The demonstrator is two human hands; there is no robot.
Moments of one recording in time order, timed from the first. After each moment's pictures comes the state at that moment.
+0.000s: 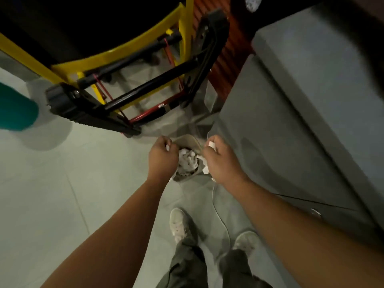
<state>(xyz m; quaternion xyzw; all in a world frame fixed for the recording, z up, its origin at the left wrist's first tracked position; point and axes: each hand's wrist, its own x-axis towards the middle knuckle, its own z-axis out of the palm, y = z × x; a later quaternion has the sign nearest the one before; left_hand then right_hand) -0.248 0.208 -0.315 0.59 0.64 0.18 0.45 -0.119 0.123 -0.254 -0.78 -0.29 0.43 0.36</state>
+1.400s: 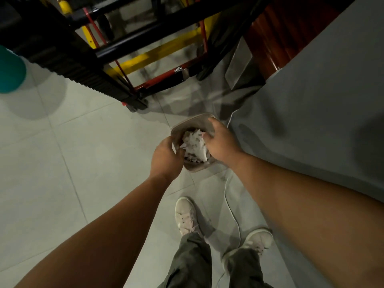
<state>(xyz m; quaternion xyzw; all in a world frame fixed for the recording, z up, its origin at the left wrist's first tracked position) -0.309 0.214 -0.466 0.65 0.63 0.00 0.42 -0.143 0.190 -0.483 -0.81 -0.36 0.43 0.19</state>
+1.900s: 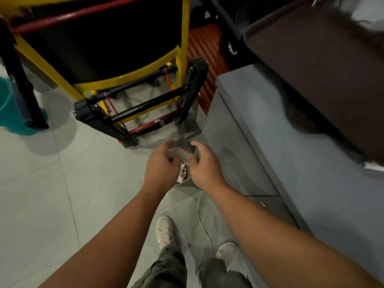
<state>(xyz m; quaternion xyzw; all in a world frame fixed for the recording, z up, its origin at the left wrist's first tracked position) -0.240 0.146 -0.202 0.70 0.58 0.14 0.40 -0.120 0.093 -0.201 -0.78 -0.38 0.36 0.34</state>
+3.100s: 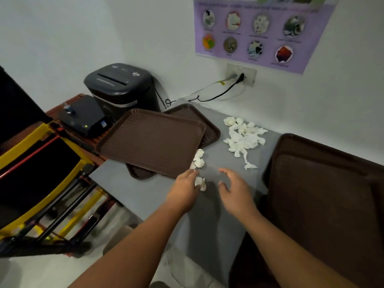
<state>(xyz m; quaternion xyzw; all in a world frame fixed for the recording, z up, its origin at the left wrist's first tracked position) 0.055 -0.080 -0.021 0.94 0.18 0.03 0.28 0.119 -0.244 0.002 -0.86 -0.23 0.07 0.45</state>
